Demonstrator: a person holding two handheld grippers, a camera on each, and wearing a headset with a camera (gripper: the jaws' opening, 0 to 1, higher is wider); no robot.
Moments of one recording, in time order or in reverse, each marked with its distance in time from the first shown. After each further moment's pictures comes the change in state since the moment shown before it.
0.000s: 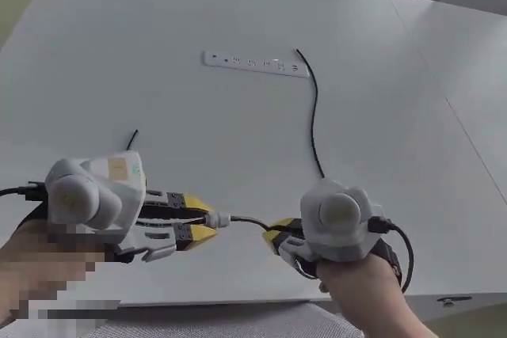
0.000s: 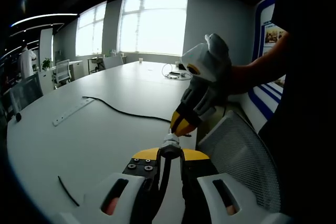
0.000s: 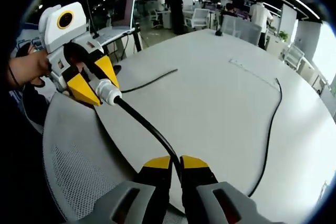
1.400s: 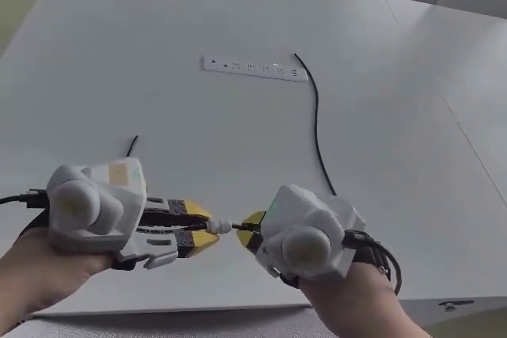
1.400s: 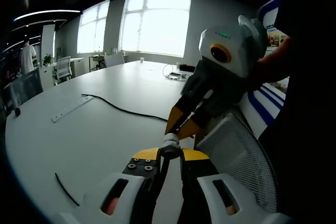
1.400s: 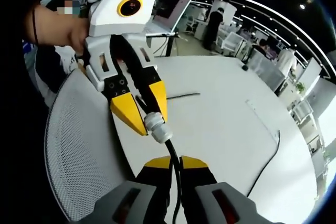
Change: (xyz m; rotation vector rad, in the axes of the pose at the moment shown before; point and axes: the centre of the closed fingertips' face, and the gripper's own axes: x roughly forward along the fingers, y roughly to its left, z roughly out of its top) left arm 0.001 -0.001 0.002 -0.034 -0.003 0.000; right arm -0.011 0.036 0.046 -0.334 -0.049 0.012
